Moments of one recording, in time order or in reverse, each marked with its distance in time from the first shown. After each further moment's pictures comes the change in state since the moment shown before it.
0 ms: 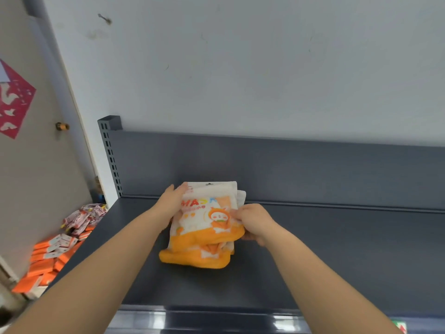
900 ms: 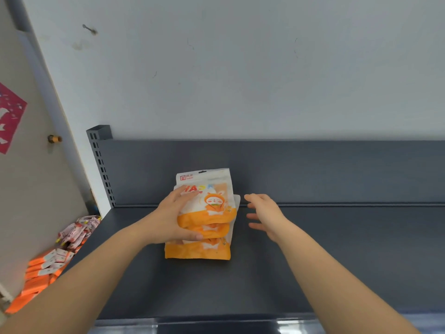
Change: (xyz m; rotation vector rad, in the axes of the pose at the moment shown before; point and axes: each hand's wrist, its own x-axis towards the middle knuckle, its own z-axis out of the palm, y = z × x) left_hand -0.033 0.002 -0.014 0.869 -0.336 0.500; right_hand 0.005 -0.002 -0.036 0.171 0.156 -0.083
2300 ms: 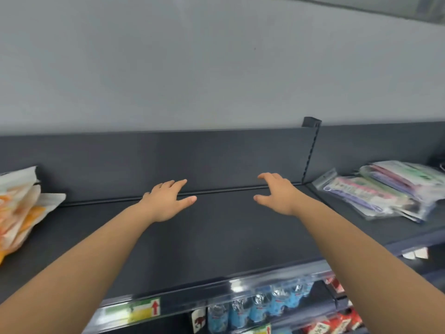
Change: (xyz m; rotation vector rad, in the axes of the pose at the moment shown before) left_hand 0.150 0.385 0.207 0.285 0.016 -0.072; right_hand -0.047 0.009 -0.507 -1.151 0.121 -0.217
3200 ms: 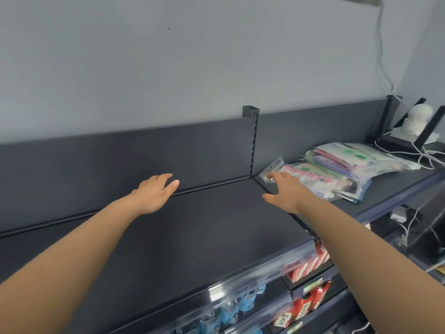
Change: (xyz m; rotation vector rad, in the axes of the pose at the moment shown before) left_hand 0.102 0.123 0.039 -0.160 -0.048 0.125; right_hand -0.012 0.183 -0.029 -0.031 0.108 0.239
